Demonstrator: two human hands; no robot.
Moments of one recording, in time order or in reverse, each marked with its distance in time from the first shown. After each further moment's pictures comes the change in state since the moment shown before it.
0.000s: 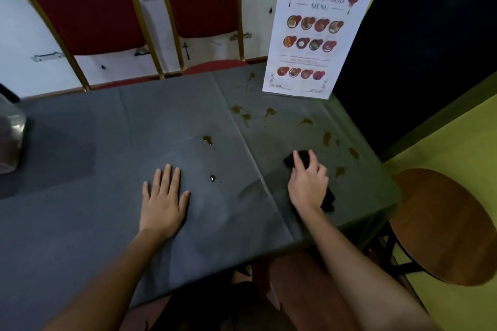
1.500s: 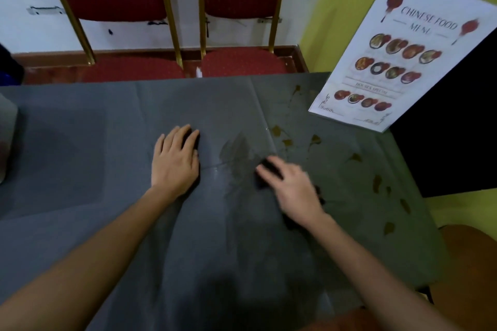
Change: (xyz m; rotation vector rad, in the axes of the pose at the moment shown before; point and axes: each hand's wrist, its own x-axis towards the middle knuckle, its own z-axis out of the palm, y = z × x) left_hand 0.156 -0.038 -0.044 -0.060 0.181 0.069; right_hand 0.079 -0.104 0.031 -0.011 -0.105 -0.796
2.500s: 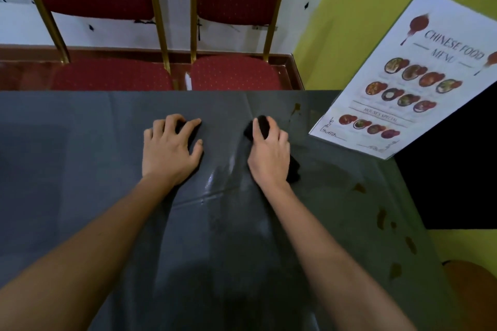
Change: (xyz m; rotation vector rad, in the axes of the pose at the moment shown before) left_hand 0.088 0.002 0.020 0.007 0.122 -0.030; right_hand 0.148 0.004 0.021 -0.026 0.151 0.497
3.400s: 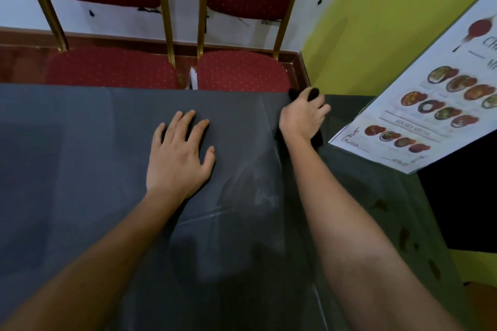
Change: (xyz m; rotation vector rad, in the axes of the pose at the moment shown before) left_hand -0.002 0.000 0.003 -0.072 -0.029 -0.007; right_hand 0.115 0.007 0.017 -0.017 0.026 0.441
